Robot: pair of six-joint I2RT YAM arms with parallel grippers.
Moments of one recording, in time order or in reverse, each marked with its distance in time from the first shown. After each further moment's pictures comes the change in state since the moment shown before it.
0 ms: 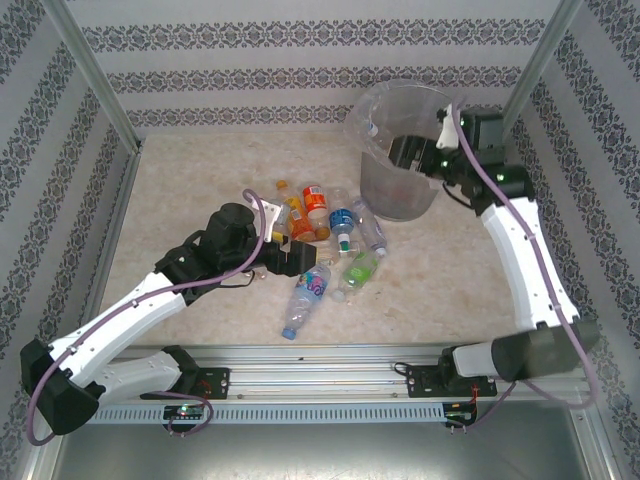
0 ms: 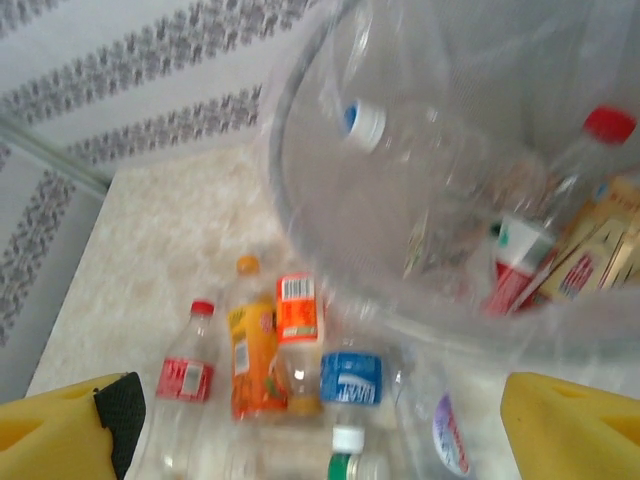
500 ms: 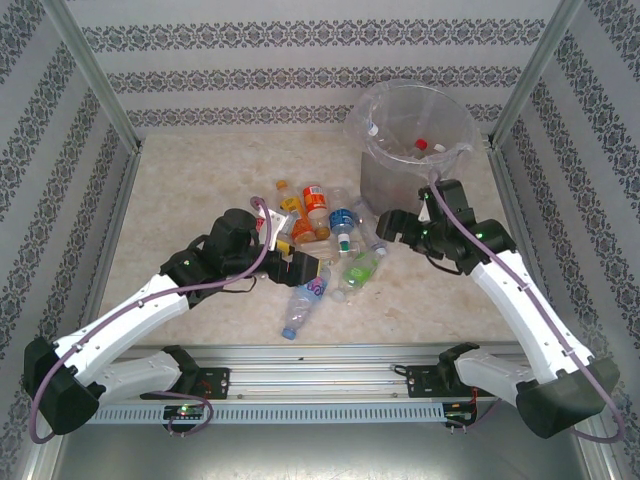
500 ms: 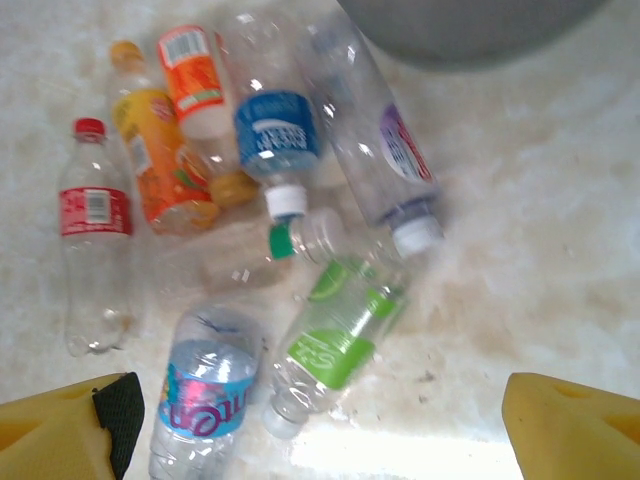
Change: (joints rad) left arm 0.000 -0.003 -0.067 0.049 0.107 0.027; right arm 0.212 -0.240 -0.413 -0.155 0.184 0.278
